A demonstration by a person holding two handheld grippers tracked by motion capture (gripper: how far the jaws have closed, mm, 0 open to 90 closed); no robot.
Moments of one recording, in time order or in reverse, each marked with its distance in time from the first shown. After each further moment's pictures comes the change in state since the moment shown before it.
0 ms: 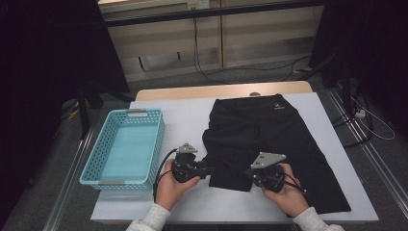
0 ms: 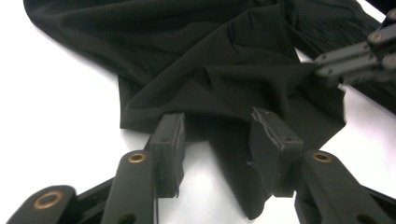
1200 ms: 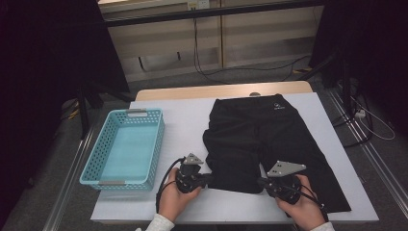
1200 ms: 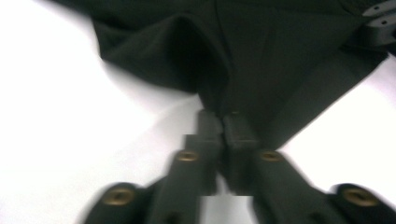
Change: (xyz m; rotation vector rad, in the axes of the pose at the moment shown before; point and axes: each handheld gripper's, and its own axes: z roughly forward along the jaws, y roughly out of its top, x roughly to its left) left arm -0.021 -0.017 0.003 0.102 0.036 0.013; right arm 0.005 -0.031 -0.030 0.010 -0.026 0.107
